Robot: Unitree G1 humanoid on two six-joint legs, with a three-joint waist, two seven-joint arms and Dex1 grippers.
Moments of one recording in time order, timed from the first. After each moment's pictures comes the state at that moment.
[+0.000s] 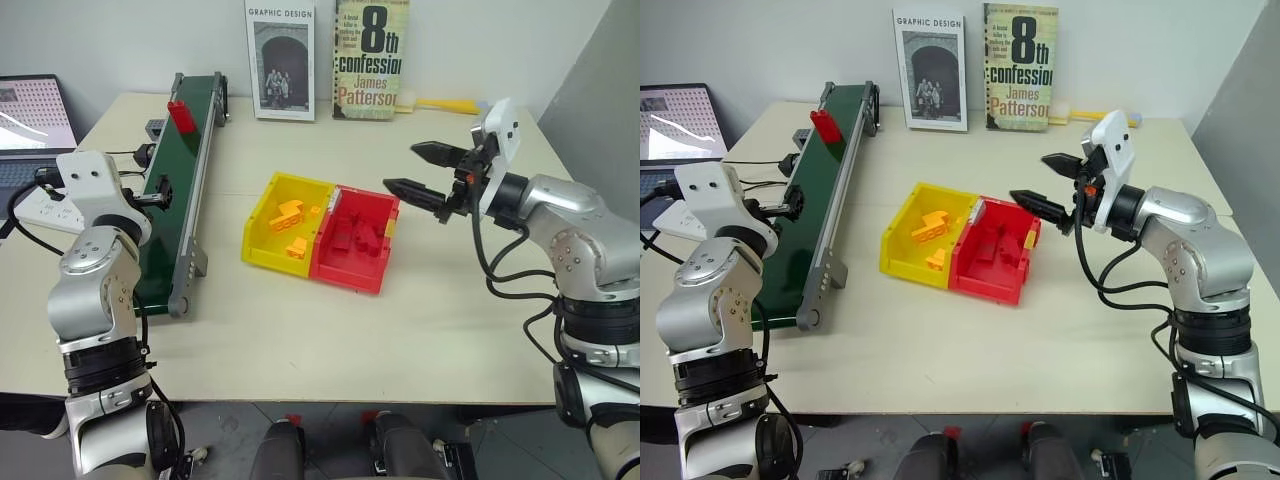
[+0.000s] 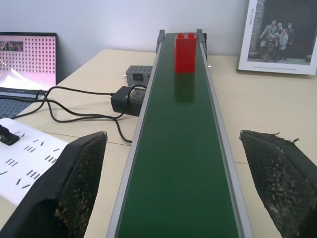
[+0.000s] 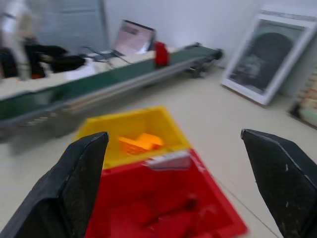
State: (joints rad) left arm -0.53 0.50 0.43 -0.02 -0.25 0.63 -0.06; right arm -0.78 -0.58 -0.04 -0.20 0.58 0.78 0.85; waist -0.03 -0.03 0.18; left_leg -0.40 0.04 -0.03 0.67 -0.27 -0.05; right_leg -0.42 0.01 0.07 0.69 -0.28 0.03
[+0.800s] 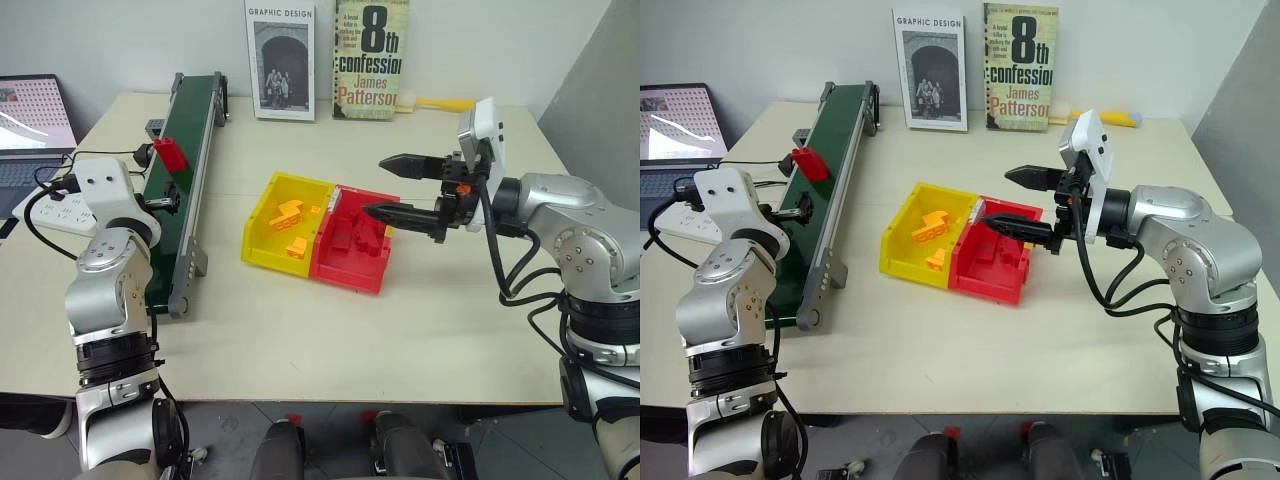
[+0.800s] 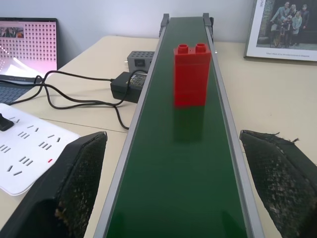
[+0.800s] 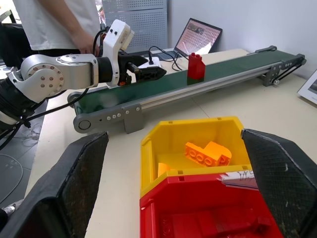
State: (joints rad) left arm -0.54 0.48 0.40 0.05 -0.23 0.60 -0.03; right arm -0.80 -0.59 -0.01 -0.27 0.66 0.86 0.87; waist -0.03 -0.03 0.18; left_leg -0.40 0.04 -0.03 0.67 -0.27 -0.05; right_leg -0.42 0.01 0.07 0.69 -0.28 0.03
